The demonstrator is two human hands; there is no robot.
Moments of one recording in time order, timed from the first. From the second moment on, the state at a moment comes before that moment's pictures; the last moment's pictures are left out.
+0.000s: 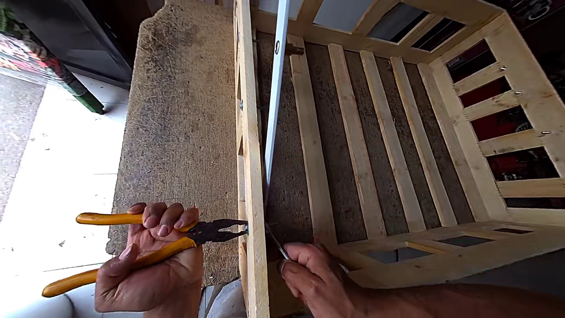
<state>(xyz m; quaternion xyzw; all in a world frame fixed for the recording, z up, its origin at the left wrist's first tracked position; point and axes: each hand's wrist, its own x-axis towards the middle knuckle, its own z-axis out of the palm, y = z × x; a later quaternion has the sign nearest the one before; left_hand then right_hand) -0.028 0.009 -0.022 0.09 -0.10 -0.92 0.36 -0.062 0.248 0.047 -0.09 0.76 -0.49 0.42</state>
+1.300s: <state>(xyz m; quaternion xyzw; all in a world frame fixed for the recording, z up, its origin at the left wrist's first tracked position) -0.027 0.003 -0.019 0.07 -0.10 -0.94 0.33 -0.172 0.241 0.012 -0.53 0.79 -0.22 -0.20</state>
